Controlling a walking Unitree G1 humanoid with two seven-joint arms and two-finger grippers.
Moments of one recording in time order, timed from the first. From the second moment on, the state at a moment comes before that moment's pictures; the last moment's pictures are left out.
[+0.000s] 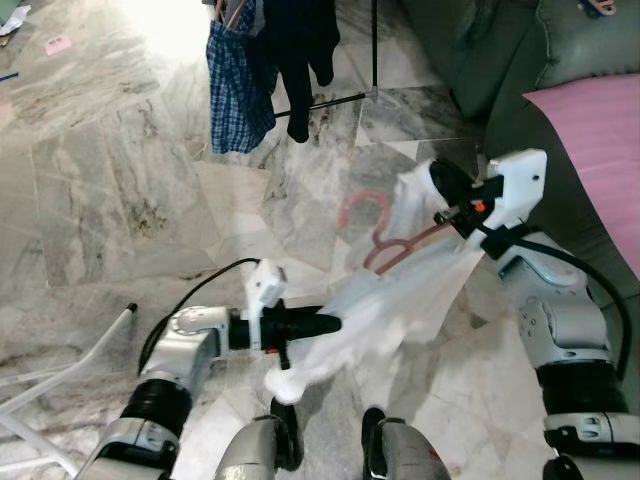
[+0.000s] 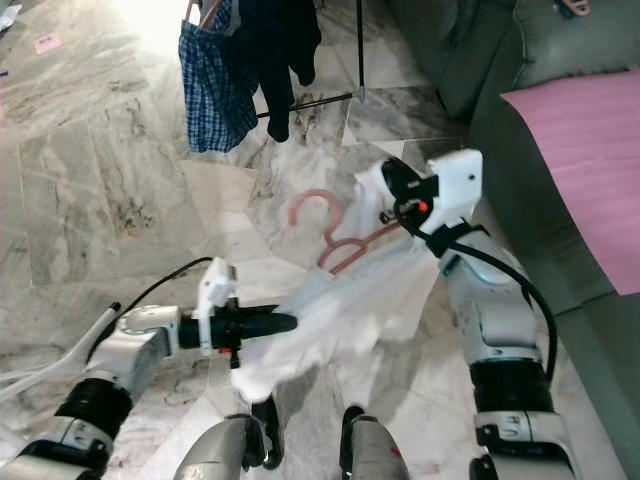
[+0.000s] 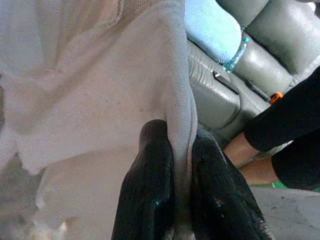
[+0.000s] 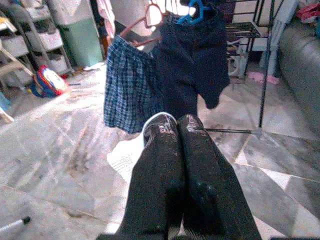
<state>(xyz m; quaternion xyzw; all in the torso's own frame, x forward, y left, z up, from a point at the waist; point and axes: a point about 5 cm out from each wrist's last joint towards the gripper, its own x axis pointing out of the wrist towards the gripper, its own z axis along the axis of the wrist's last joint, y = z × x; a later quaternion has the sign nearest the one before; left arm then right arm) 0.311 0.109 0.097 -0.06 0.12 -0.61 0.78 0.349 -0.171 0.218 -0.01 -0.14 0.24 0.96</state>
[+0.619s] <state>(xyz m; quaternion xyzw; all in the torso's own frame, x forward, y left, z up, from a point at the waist) 0.310 0.095 0.089 -0.04 0.11 -0.60 0.79 0.331 -0.111 0.227 0.00 -0.13 0.36 0.92</state>
